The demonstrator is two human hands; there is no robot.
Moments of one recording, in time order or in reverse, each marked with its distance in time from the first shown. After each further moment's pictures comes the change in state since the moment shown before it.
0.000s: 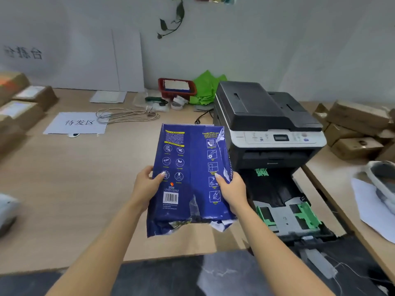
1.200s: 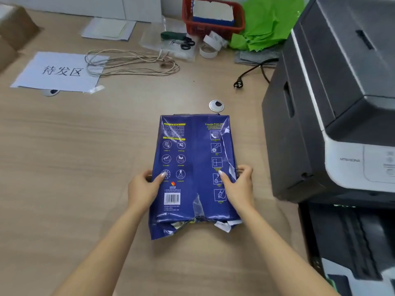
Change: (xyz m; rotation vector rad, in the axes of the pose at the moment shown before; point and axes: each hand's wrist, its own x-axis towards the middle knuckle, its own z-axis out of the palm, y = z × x) left_hand 0.215 -0.133 0.009 0.395 0.287 -0.254; right_hand 0.228 0.098 0.147 -0.233 -0.160 0.080
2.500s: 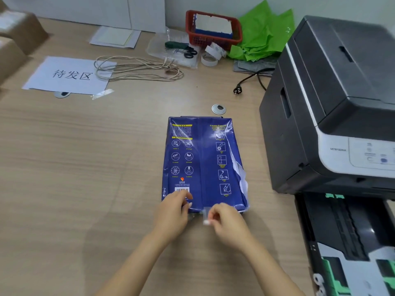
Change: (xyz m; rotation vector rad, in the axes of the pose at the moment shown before) left_hand -0.071 -0.030 0.012 0.428 -0.158 0.557; right_hand -0.099 0.014 0.007 -0.515 -0.461 -0.268
